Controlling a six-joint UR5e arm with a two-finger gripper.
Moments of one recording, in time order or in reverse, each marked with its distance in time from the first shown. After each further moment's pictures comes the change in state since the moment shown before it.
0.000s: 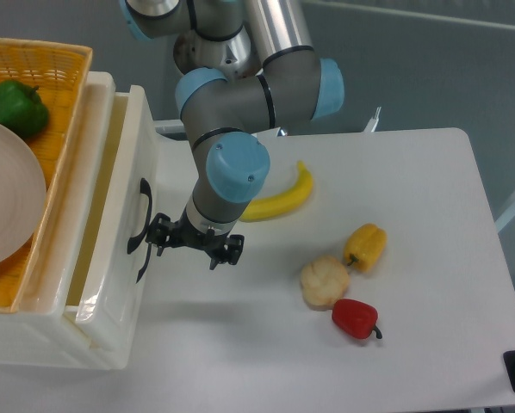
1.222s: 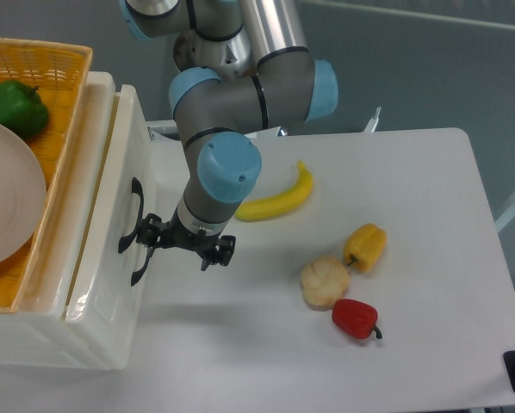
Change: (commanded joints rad) arm -0.012 0.000 0.005 0.002 -0.005 -0.009
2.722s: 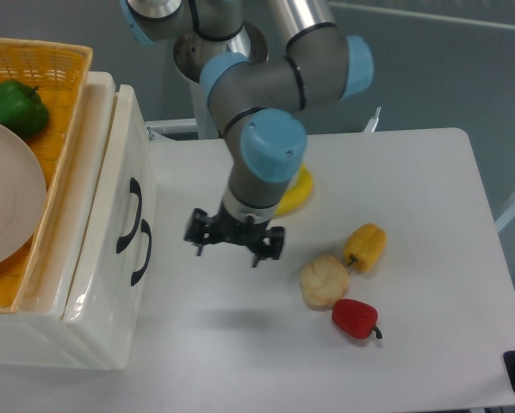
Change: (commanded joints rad) arm 0.181 0.031 0.075 0.002 0.159 0.119
